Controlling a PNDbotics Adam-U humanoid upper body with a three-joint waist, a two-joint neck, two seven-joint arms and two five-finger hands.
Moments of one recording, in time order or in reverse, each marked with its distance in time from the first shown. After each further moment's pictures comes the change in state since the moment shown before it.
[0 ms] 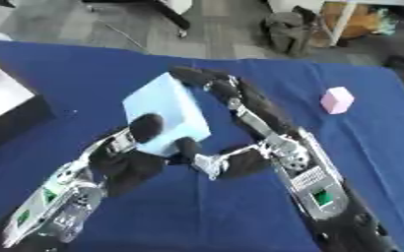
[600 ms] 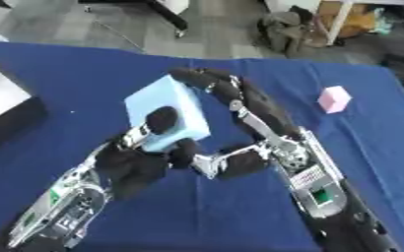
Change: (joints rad) left arm 0.001 -0.017 -0.017 0.008 0.096 0.015 0.125; right arm 0.002 -0.006 -0.013 0.008 0.013 -0.075 -0.015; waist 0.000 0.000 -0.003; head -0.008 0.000
